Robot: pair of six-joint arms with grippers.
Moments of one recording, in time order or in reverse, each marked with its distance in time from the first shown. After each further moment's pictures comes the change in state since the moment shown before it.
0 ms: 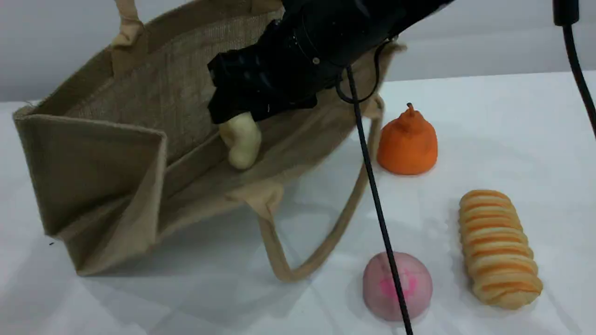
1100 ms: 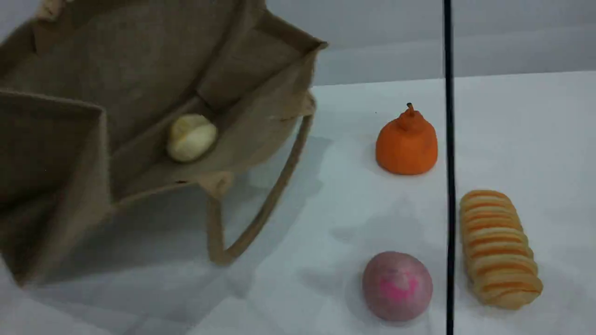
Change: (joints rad) left arm 0.142 -0.036 0.008 -0.024 -0.003 0.004; right arm -0.122 -0.578 0.000 -0.525 0.448 0.419
